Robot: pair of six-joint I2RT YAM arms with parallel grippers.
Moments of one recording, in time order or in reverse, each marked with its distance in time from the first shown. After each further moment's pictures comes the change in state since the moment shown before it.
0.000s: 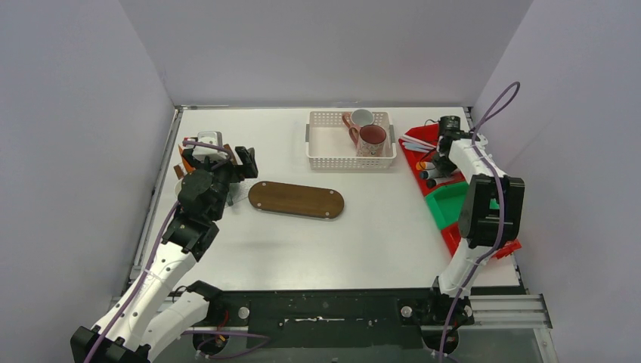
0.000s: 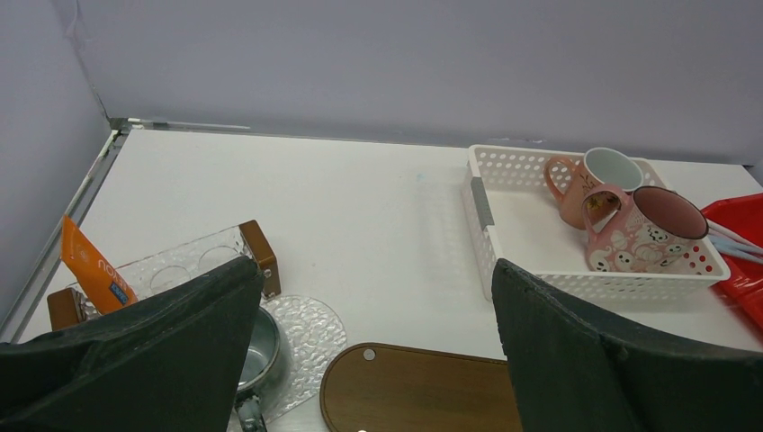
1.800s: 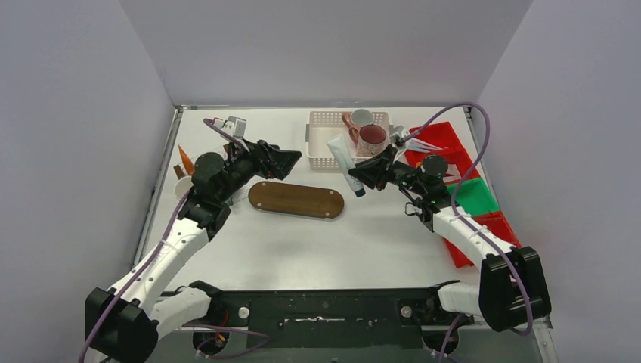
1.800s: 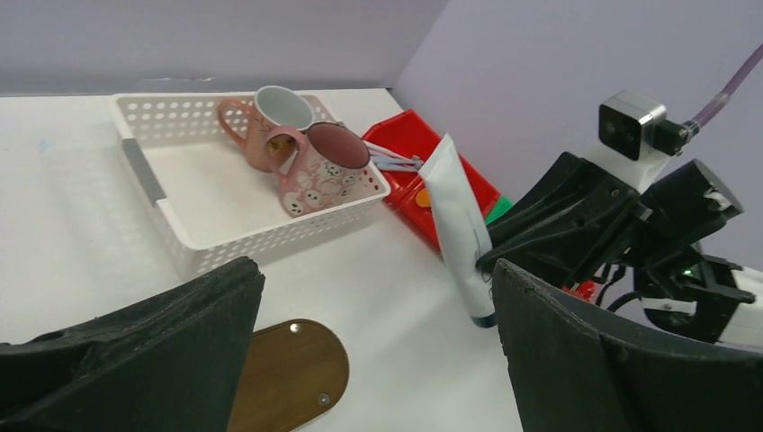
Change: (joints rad) left arm 0.000 0.202 0.071 0.168 0.630 -0.389; right arm 0.336 -0.614 -0.739 1.303 -1.228 -0.526
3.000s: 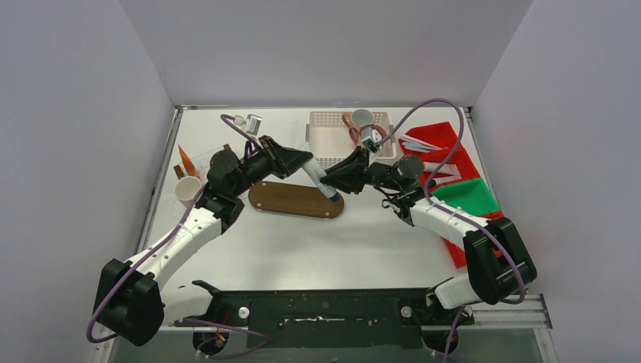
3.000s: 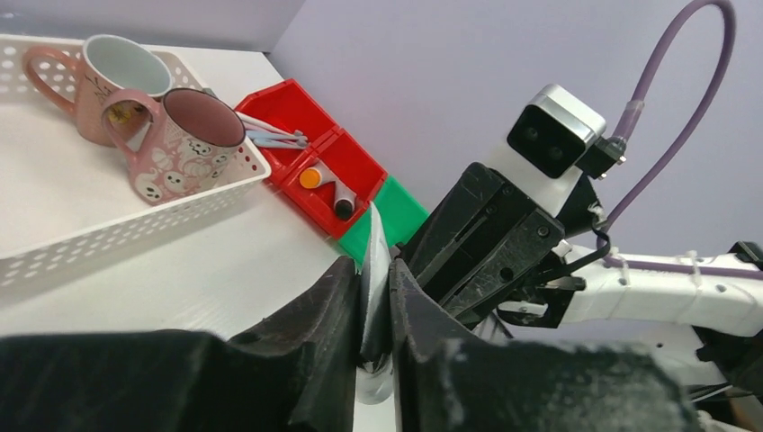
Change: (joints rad) left arm -0.058 0.157 0.000 0.248 0.160 -0.272; right arm 0.212 0.192 0.081 0.353 -0.127 0.095
